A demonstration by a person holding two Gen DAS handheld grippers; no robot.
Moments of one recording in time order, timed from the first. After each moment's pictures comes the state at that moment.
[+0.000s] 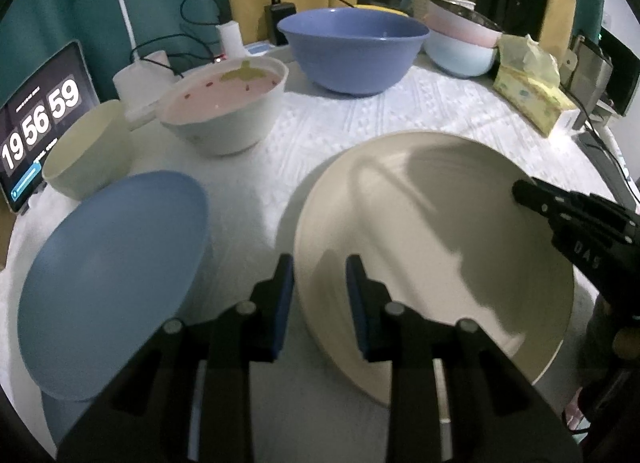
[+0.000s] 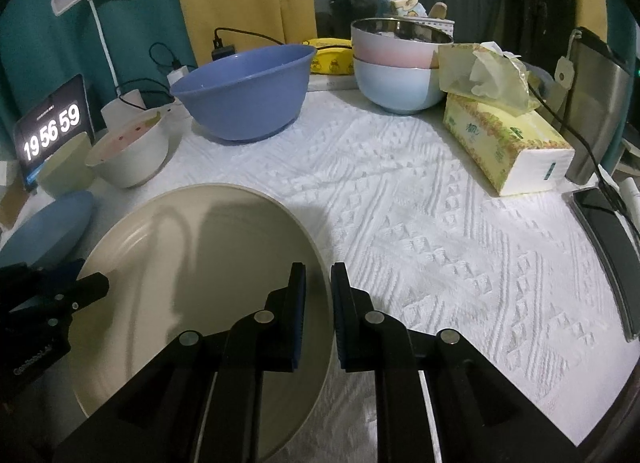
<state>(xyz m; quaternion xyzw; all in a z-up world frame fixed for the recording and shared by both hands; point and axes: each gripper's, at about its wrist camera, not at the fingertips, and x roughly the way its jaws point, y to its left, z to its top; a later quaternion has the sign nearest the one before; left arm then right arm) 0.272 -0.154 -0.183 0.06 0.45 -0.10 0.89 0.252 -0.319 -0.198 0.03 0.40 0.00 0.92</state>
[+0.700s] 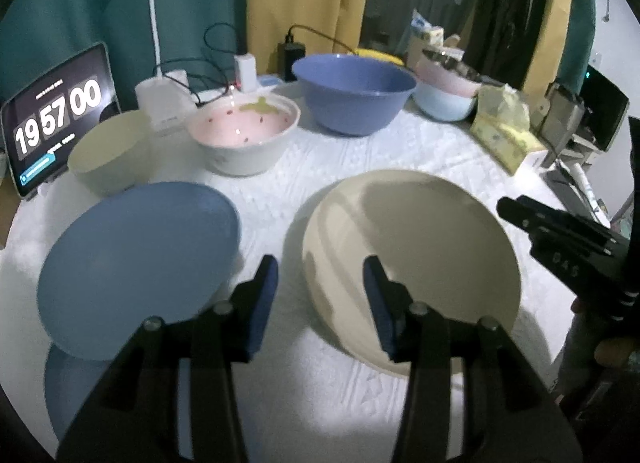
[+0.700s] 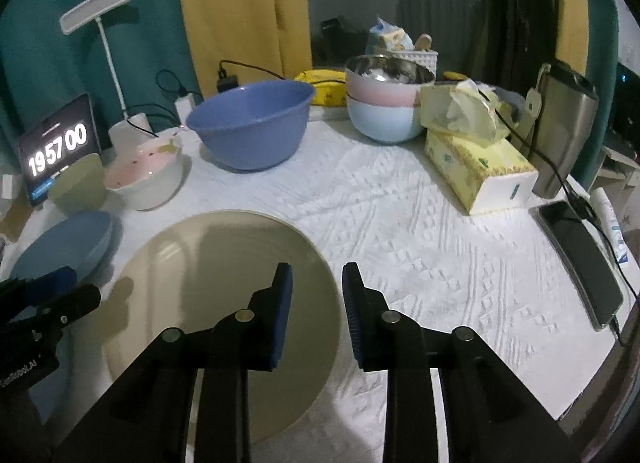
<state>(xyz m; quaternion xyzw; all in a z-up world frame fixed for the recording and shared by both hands) 0.236 -0.129 -0.140 0.01 0.40 -0.12 0.91 0.221 -0.303 -0.153 0.02 0.36 -0.02 0.93</state>
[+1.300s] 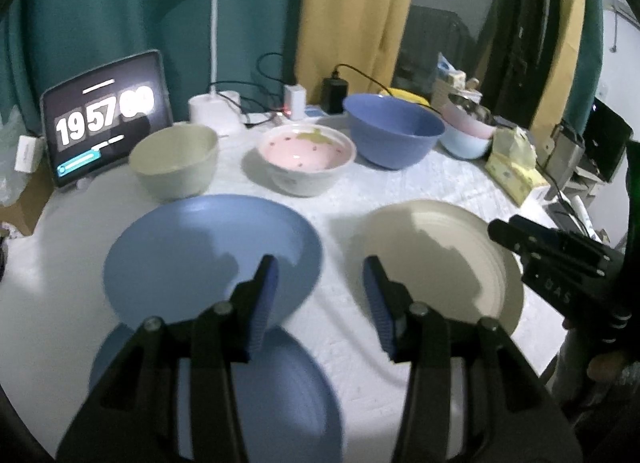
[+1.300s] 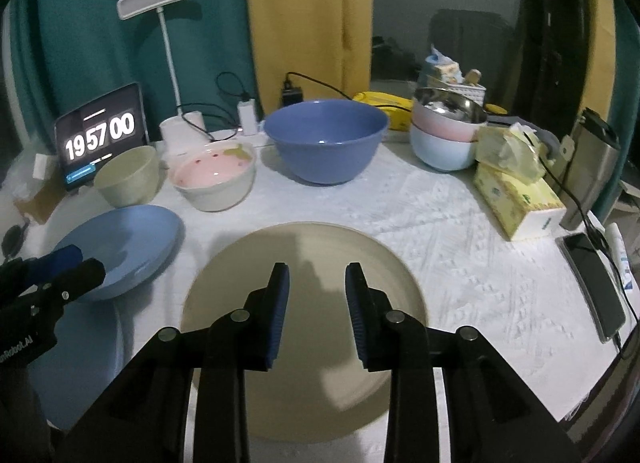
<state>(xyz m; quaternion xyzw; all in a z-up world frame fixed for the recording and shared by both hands) 0.212 -0.065 -0.117 -0.02 0.36 -0.09 0.93 0.212 -0.235 -0.133 -0.01 0.35 0.03 0.94</state>
